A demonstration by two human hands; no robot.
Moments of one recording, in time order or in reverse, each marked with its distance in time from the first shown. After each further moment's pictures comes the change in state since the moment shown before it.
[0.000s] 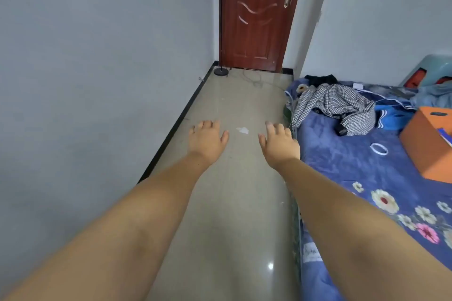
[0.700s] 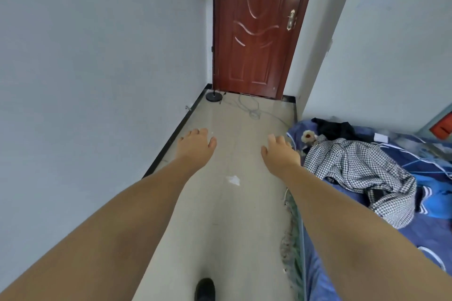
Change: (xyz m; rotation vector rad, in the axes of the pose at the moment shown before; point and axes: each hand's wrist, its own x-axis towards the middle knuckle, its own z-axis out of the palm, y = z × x) left_hand 0.506 0.021 0.084 -0.058 -0.007 -0.077; right_hand 0.498 0.107 0.052 0.014 -0.133 0.004
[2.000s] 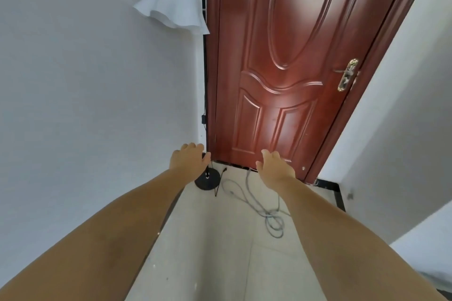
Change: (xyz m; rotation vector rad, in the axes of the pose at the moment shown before) left_hand 1.189 -0.053 0.119 0.107 -0.017 0.047; right_hand 1.199 -0.027 0.031 0.067 -0.078 -0.018
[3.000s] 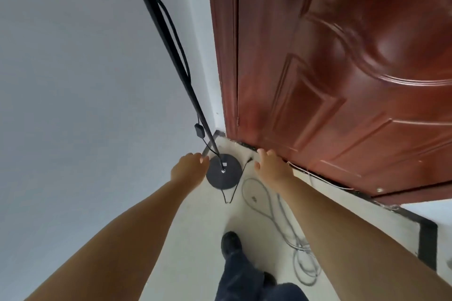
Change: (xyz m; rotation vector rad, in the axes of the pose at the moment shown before) left_hand 0.512 -0.080 0.275 -0.229 -0.391 -0.555; right_hand 0.612 0.031 0.204 0.033 -0.454 -0.156
